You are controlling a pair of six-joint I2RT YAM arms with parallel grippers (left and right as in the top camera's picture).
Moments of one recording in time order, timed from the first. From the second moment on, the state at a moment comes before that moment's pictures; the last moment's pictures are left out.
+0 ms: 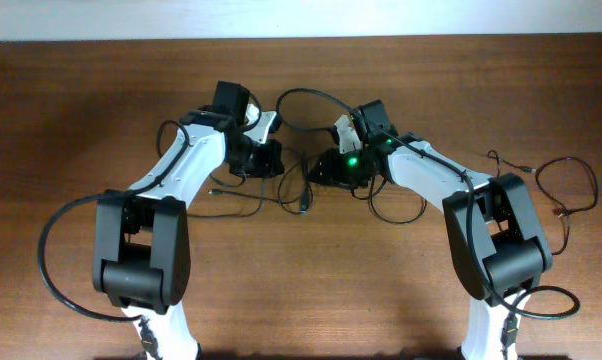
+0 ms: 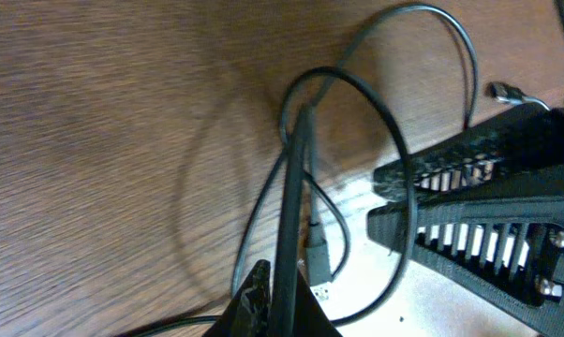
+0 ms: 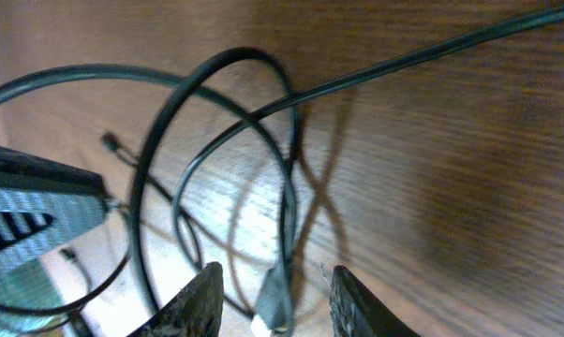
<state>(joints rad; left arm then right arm) -0.20 1.98 1.41 -0.76 0.48 -0.06 0.38 2.07 1.32 -0.38 -0.61 0.45</state>
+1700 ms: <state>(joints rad) 0.03 1.98 1.41 -1.00 1.48 0.64 0.44 2.10 1.32 -0.32 -0.35 0.56</state>
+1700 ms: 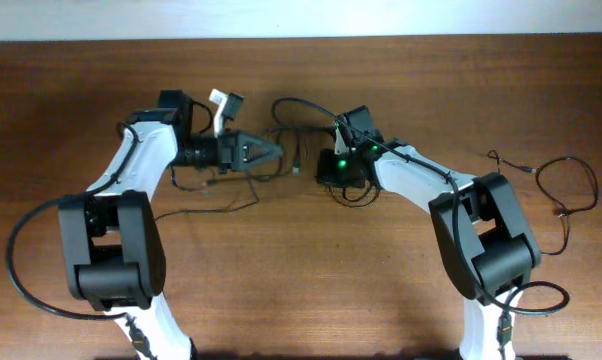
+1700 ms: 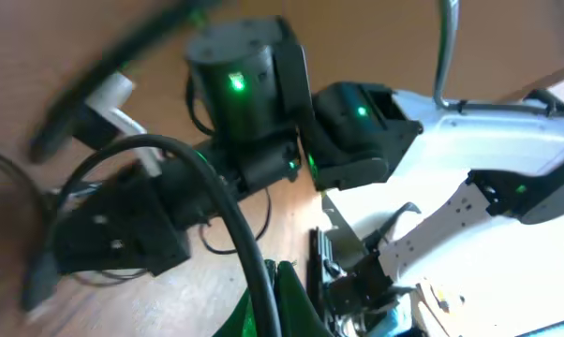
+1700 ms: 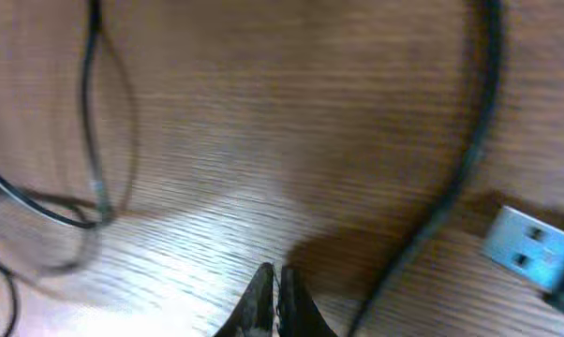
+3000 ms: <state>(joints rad) 0.26 1.98 1.42 -1.40 1.54 0.51 0.61 1.86 1.36 -0.46 -0.72 0.22</state>
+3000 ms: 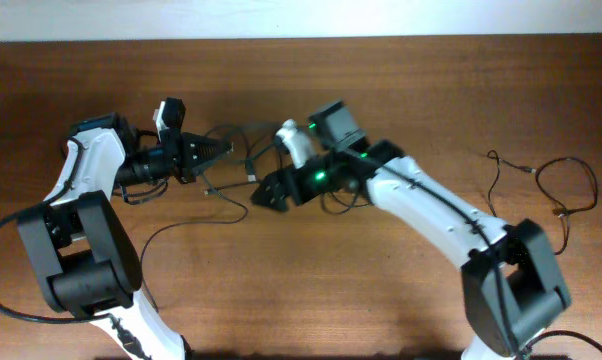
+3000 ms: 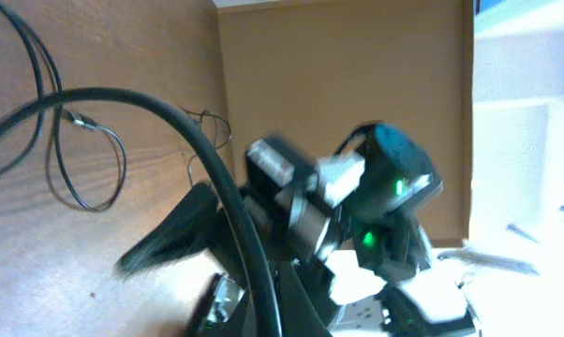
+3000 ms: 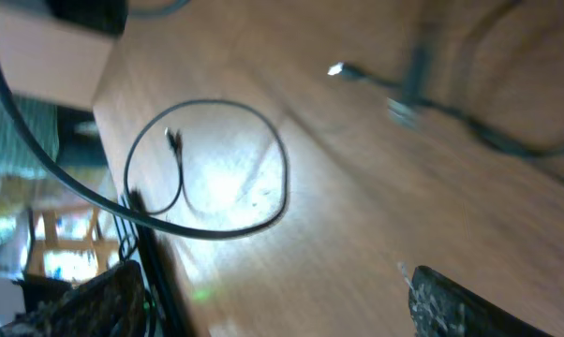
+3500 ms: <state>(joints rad) 0.27 1.98 1.42 -1.47 1.56 0.43 0.77 1.89 1.36 -0.34 -0.53 0.25</state>
